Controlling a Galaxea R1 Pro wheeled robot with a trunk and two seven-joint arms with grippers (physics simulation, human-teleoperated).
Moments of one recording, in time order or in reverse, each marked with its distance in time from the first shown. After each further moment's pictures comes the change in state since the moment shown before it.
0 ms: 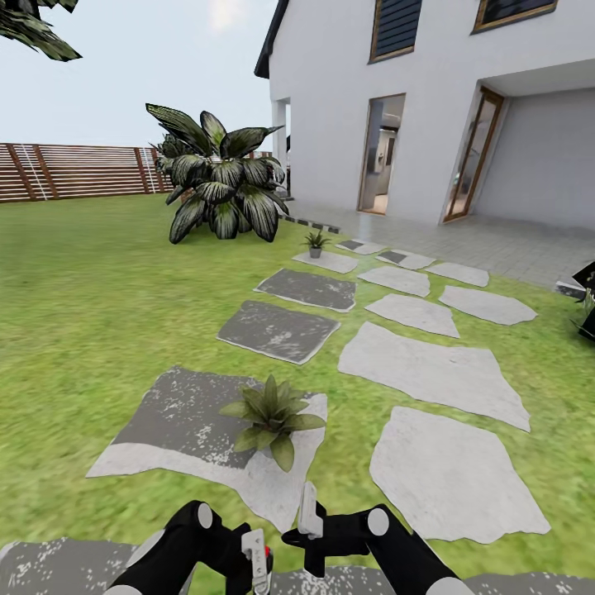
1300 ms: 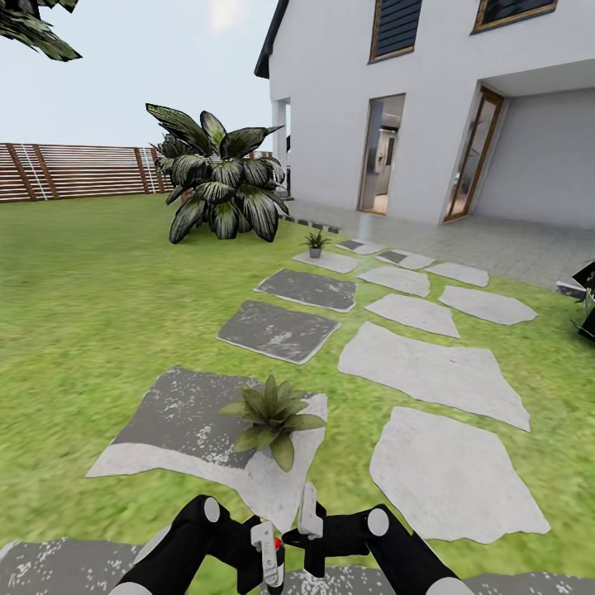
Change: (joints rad) left arm -0.001 -0.029 0.006 -0.035 0.022 -0.007 -0.016; right arm 0.000 0.000 0.000 0.002 0.000 0.000 0.000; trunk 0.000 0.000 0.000
